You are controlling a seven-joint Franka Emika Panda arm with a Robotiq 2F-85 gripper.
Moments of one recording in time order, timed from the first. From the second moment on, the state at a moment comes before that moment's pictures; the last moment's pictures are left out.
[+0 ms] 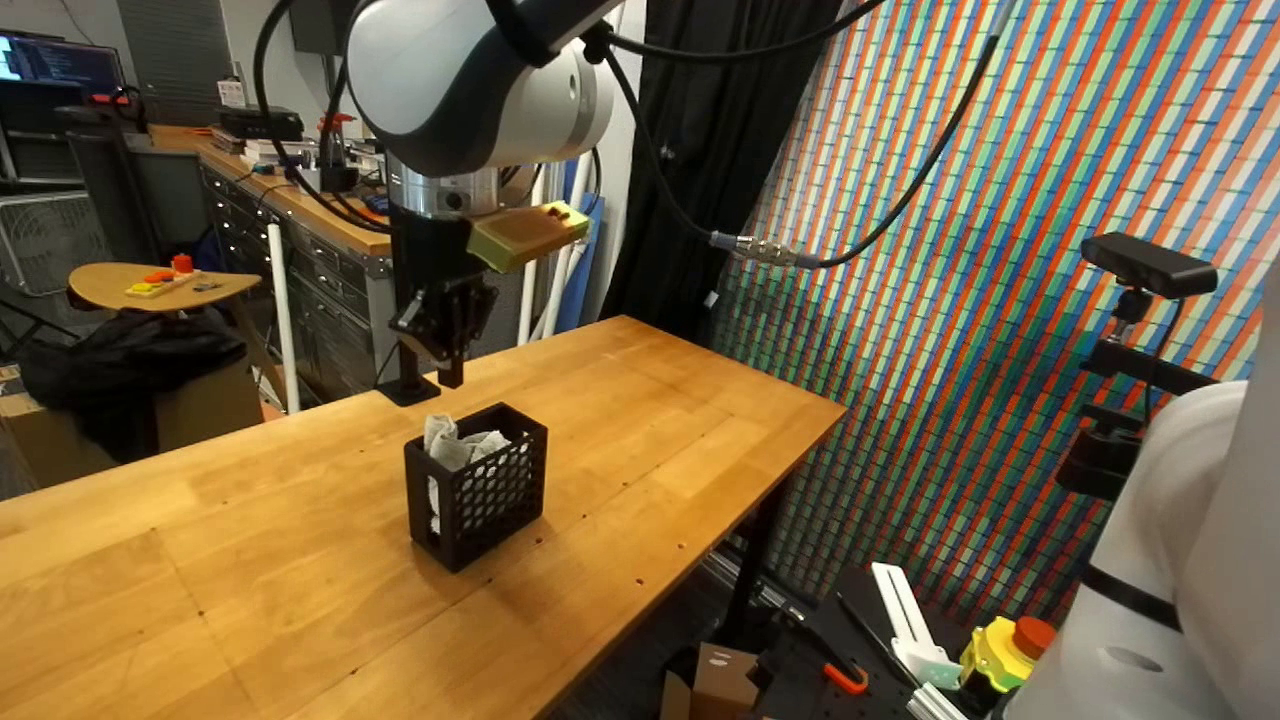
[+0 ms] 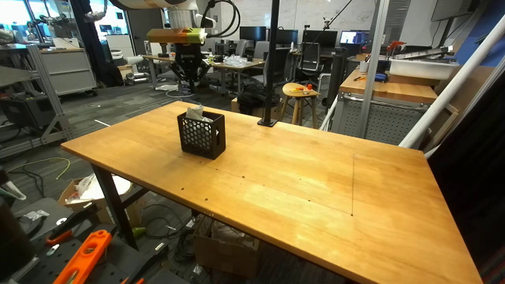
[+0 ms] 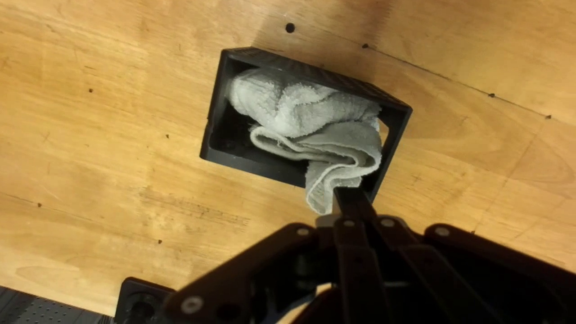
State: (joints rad) arm 0.09 0.11 0.10 -2.09 -0.08 2.25 -0.14
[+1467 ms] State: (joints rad) arm 0.09 0.24 0.10 -2.04 -0.02 2.27 -0.08
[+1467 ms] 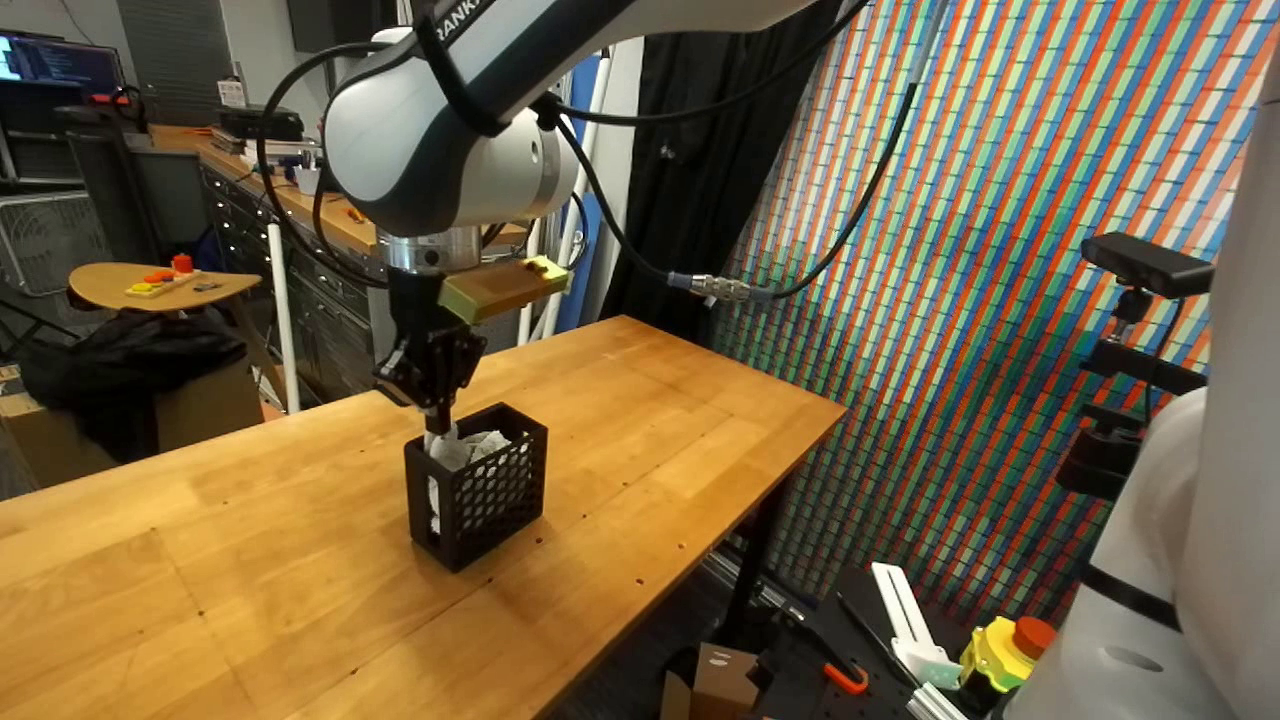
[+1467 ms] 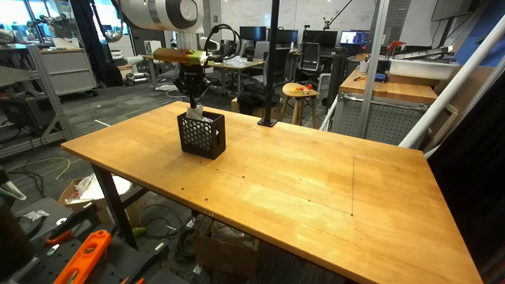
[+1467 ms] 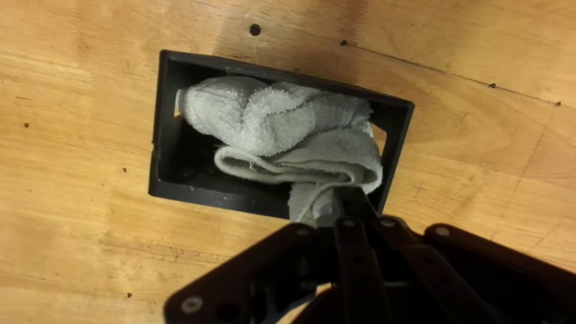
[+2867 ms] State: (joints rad) arm 0.05 0.31 0.11 -2.09 0.07 2.35 -0.09
